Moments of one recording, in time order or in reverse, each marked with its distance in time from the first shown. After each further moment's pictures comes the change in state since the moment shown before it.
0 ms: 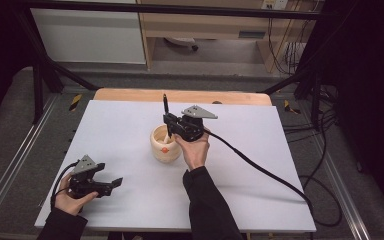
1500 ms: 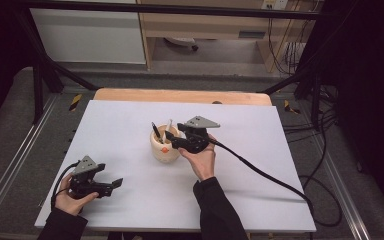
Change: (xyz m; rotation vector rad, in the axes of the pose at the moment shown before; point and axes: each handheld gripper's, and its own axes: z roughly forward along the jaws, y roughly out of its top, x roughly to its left) left arm 0.000 -0.001 0.001 0.006 0.003 0.001; right arm -0.001 -0.020 -0.023 0.115 -0.013 -0.059
